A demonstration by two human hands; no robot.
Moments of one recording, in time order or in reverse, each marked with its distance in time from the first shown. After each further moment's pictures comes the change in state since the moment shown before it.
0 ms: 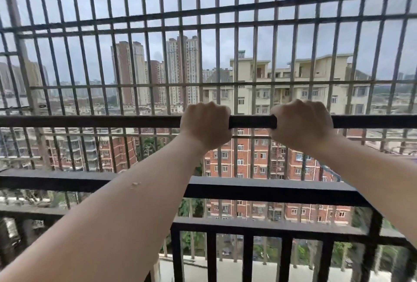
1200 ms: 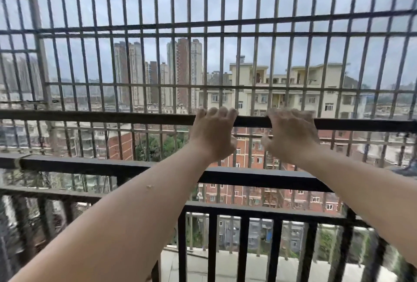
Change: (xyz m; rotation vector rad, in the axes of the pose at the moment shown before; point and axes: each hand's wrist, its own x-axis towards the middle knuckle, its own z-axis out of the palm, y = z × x) left_hand -0.079 0.023 -0.060 -0.071 -0.001 -0.019; right_hand -0.063 -0.057 -0.076 0.090 -0.141 0.165
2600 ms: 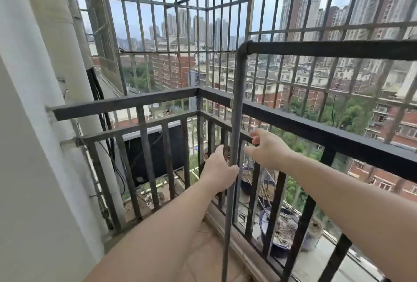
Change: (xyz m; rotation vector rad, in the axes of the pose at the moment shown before) left_hand -0.399 -0.361 -0.020 -0.396 -0.261 -1.433; right_hand 0.008 -0.582 0.125 1.120 -0.796 -0.455
